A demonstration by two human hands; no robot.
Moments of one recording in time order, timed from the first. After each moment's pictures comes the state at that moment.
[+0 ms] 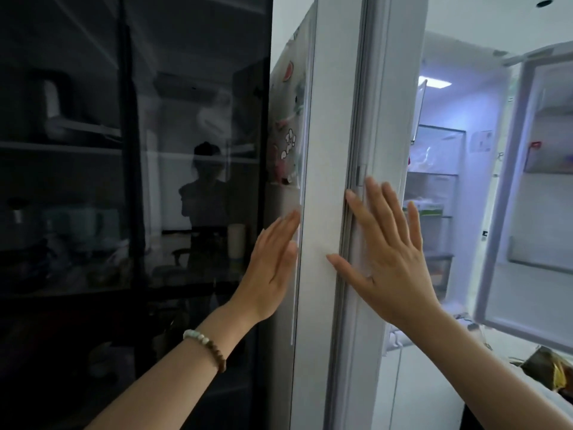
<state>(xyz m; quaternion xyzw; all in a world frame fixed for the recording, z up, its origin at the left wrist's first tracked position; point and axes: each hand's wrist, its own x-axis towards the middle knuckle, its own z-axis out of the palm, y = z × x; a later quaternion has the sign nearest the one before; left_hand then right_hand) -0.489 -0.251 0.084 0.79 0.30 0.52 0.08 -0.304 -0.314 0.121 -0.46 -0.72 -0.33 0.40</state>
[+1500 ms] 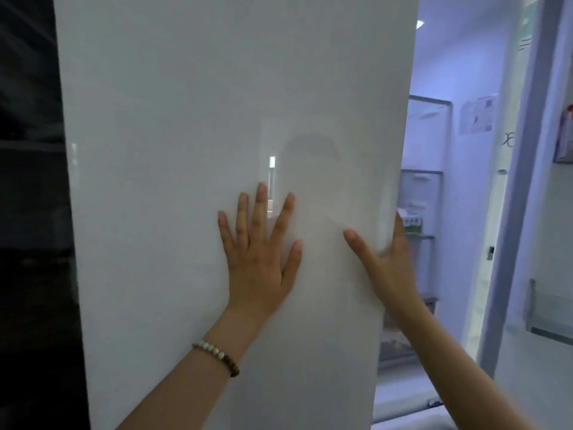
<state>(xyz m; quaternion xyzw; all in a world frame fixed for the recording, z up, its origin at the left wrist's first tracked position) -0.106 0.083 0.092 0.64 0.46 0.50 -0.35 0.073 0.060 0.112 -0.36 -0.60 0.12 0.70</state>
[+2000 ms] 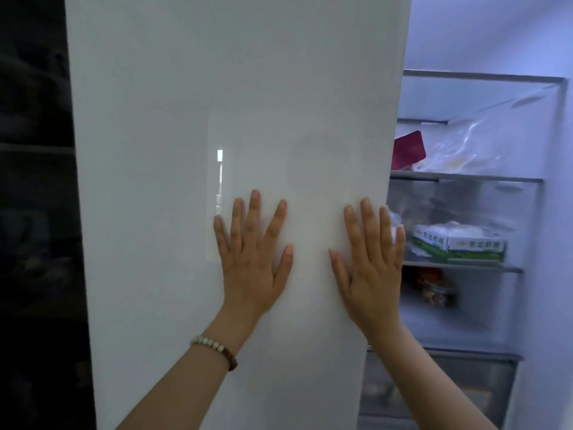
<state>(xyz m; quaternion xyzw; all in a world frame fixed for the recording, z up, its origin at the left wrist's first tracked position) -0.094 0.145 0.090 0.57 0.55 0.45 -0.42 0.081 0.184 0.089 -0.35 -0.67 -0.33 0.56</state>
